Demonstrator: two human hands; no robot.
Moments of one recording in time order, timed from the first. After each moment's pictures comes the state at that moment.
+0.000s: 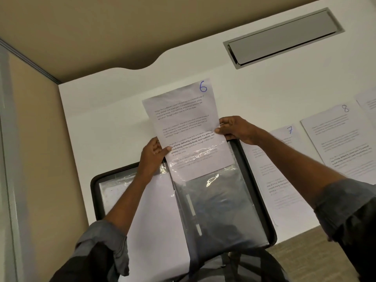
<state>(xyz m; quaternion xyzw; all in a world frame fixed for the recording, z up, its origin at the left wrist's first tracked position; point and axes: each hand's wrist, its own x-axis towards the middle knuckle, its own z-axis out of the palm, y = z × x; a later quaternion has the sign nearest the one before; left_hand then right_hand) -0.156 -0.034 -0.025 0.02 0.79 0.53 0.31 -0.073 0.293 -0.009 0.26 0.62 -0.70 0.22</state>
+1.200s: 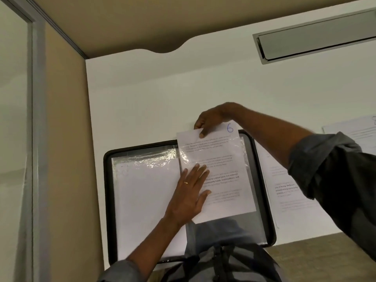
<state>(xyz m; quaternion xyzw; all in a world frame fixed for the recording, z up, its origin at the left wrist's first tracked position) 0.023 -0.048 -0.036 0.36 0.88 0.26 0.15 -0.185 0.215 0.001 -0.08 0.78 -0.31 0.54</state>
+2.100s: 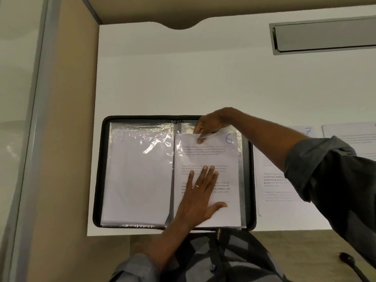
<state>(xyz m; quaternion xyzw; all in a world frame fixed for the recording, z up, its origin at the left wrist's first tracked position) 0.131 -0.004 -0.054 0.33 0.92 0.11 0.17 -0.119 0.187 -0.016 -0.11 0.73 -0.30 0.61</state>
